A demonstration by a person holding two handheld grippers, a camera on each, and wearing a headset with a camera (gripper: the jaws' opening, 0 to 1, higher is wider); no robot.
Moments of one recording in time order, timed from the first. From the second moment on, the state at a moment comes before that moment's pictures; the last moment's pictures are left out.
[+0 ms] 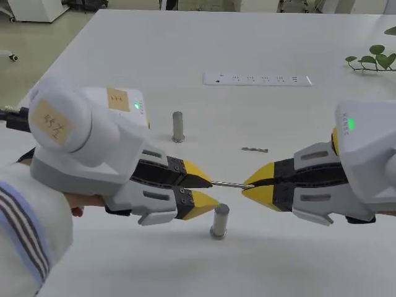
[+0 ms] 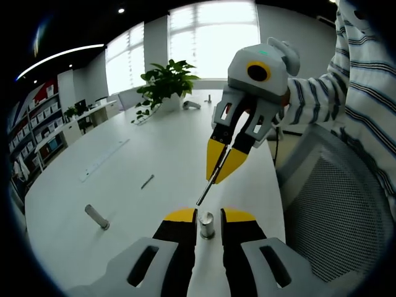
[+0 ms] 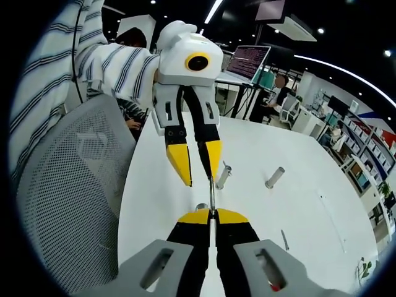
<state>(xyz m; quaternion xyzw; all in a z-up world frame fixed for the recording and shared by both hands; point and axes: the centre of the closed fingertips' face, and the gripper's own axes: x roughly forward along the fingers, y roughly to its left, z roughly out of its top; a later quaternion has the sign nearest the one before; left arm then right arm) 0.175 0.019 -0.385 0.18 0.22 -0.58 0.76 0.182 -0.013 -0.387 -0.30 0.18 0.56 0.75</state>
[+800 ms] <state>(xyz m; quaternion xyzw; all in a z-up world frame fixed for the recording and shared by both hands) 0.180 0.011 -0.415 0.20 0.26 -0.58 0.75 0.172 -0.042 -0.435 -0.28 0.24 0.54 0.76</state>
